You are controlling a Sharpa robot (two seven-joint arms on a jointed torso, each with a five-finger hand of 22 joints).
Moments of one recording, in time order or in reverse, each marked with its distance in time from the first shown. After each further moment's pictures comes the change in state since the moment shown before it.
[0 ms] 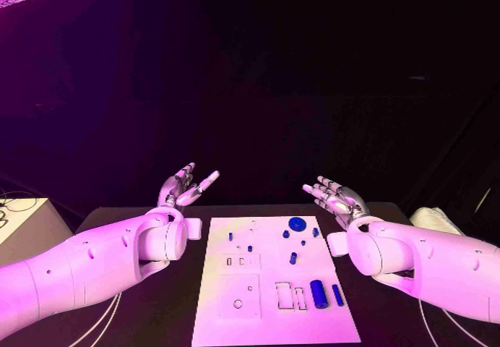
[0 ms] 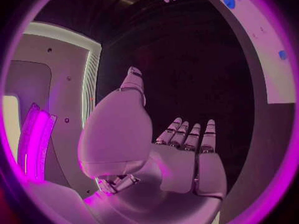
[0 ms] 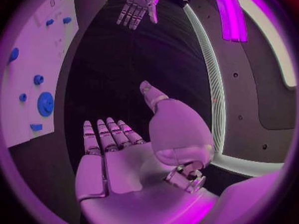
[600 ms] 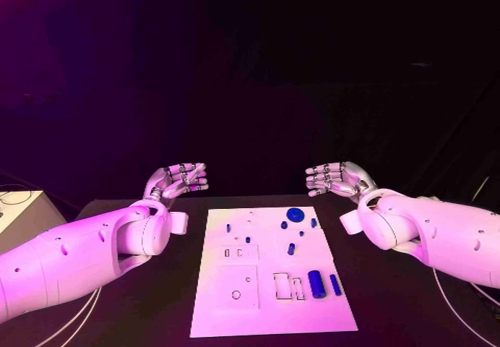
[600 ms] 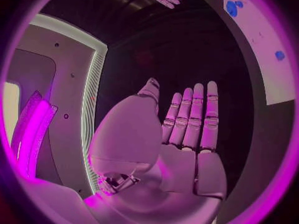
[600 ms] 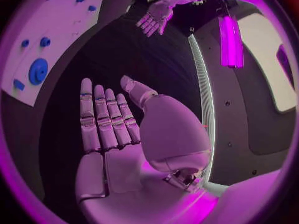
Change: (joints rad) left arm 0.008 -0.101 0.003 0.063 -0.025 0.134 -0.001; left_hand 0.112 0.186 0.139 0.000 0.006 0.577 0.063 0.227 0.149 0.826 0.072 0.208 0.086 0.834 -0.016 0.404 0.256 0.016 0.761 -0.028 0.307 0.131; right arm 0.083 0.005 -0.031 -0.143 -0.346 0.131 -0.044; right_hand 0.222 -0.033 0.093 -0.155 0.058 0.642 0.074 0.155 0.093 0.738 -0.016 0.077 0.035 0.755 -0.051 0.217 0.112 0.031 0.843 -0.056 0.327 0.119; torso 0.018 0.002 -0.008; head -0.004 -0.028
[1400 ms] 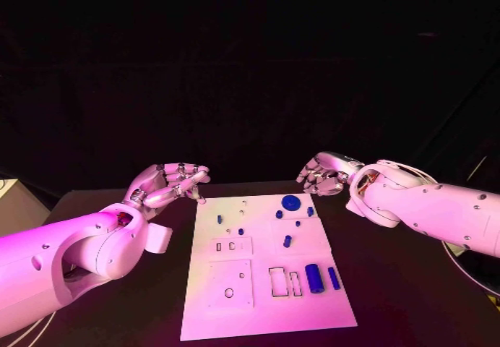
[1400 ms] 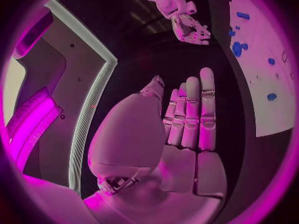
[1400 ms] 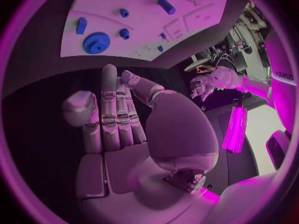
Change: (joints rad) left arm 0.046 -0.222 0.022 0.362 -0.147 0.116 -0.062; left_hand 0.068 -0.038 0.074 0.002 0.000 0.076 -0.008 -0.001 0.037 0.161 -0.049 -0.084 -0.025 0.116 -0.074 0.387 0.377 0.000 0.178 -0.101 0.332 0.188; right arm 0.108 0.007 0.008 0.003 -0.906 0.061 -0.283; right_hand -0.080 -0.108 0.205 -0.032 -0.038 0.180 -0.058 -0.048 0.022 0.322 -0.112 -0.042 0.003 0.467 -0.140 0.220 0.307 -0.048 0.389 -0.144 0.808 0.741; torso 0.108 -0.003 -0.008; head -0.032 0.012
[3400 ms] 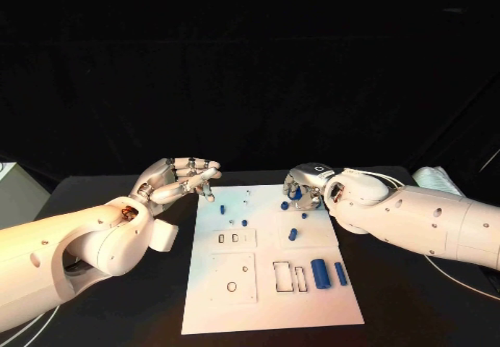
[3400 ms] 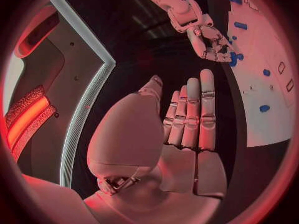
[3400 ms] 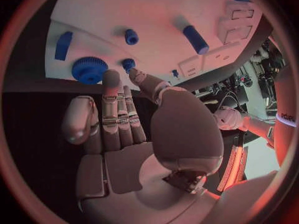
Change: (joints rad) left arm 0.026 0.001 0.003 0.050 -0.031 0.022 -0.042; left_hand -0.020 -0.012 -0.006 0.000 0.000 -0.037 0.016 -0.019 0.008 -0.057 0.021 -0.029 -0.003 -0.060 0.021 -0.040 0.005 0.000 -0.043 0.021 0.049 0.039; right arm -0.037 0.122 -0.011 -0.019 -0.343 0.044 -0.179; right_hand -0.034 -0.096 0.031 0.115 -0.046 0.024 -0.009 0.016 0.107 -0.080 0.005 0.002 0.046 -0.015 -0.006 0.117 0.291 -0.016 0.030 0.008 0.116 0.183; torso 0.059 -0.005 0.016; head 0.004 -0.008
